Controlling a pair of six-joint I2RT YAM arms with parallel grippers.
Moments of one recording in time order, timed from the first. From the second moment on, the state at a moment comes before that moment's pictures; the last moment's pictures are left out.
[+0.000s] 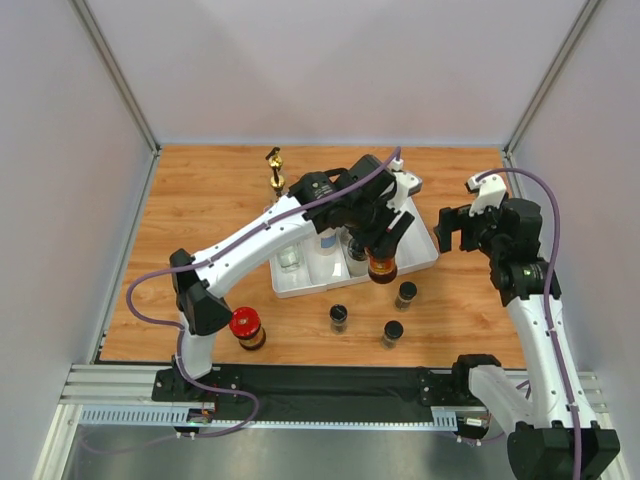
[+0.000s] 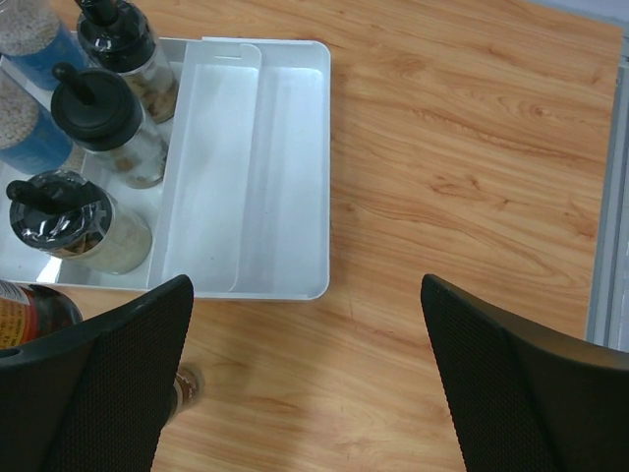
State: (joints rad) left arm -1.00 1.93 2.15 -1.06 0.11 -0.16; right arm 0.01 0.88 0.93 -0.49 -0.24 -0.17
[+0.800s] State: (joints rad) left arm -0.95 2.13 2.25 -0.89 0.12 -0.12; right arm -0.10 0.87 0.93 -0.49 -0.21 -0.11
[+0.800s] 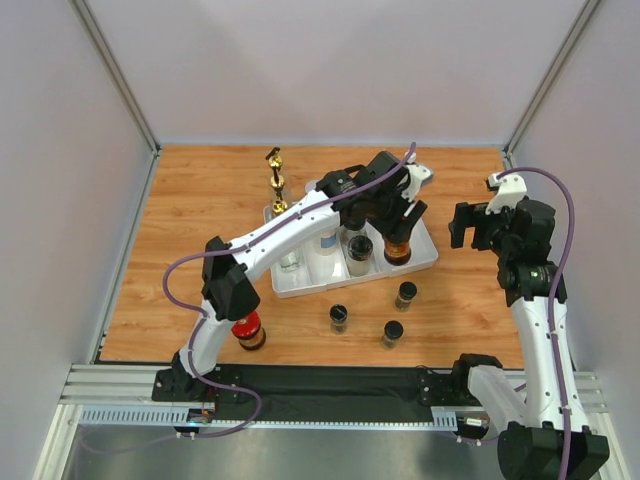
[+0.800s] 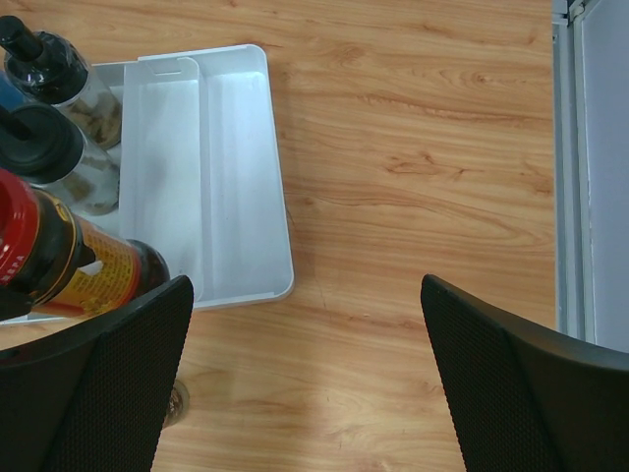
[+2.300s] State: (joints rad) left arm -0.85 2.37 2.33 -0.71 -0.09 0.05; right arm -0.10 0.86 0.93 -0.47 -0.21 -0.10
